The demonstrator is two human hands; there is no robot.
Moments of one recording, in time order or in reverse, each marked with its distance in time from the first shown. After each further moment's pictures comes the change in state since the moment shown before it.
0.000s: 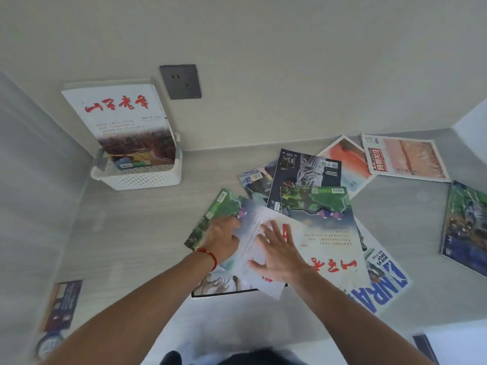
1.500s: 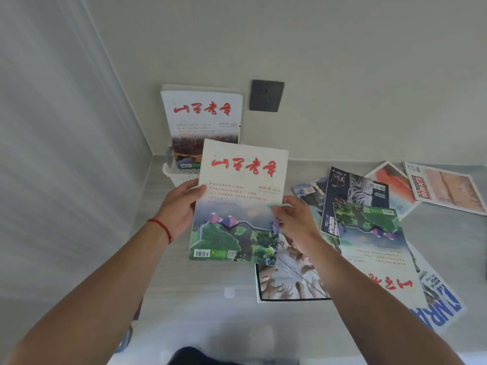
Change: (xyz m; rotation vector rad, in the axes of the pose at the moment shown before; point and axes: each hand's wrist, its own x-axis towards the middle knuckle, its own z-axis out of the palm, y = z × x) left_hand -0.020 -0.192 -0.181 -1.435 0.182 -0.192; right_hand 0.086 -0.143 -0.100 1.343 0.319 0.370
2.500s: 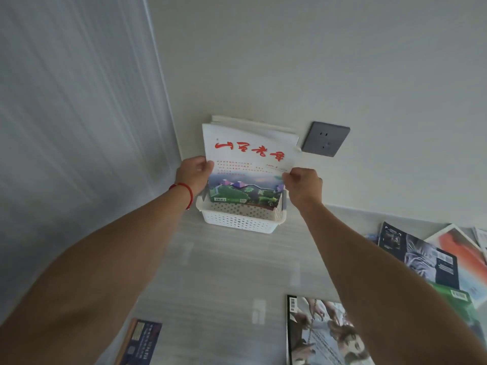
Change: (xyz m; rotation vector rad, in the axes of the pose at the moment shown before) left_hand 0.130 0.123 -0.038 0.763 0.400 0.317; right_hand 0.169 -0.139 0.107 -0.450 0.224 -0.247
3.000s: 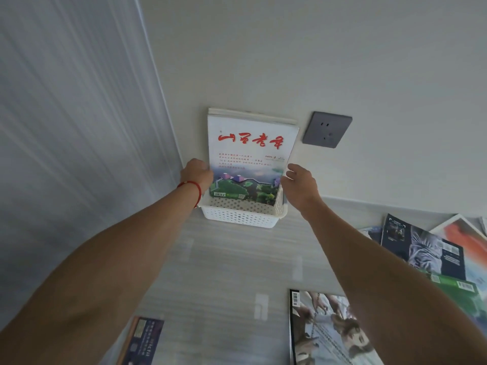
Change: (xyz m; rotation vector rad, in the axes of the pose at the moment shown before) left_hand -0.003 0.005 0.021 0.236 0.021 -0.163; right_hand -0.004 0.016 0.011 0.087 -0.184 0.042
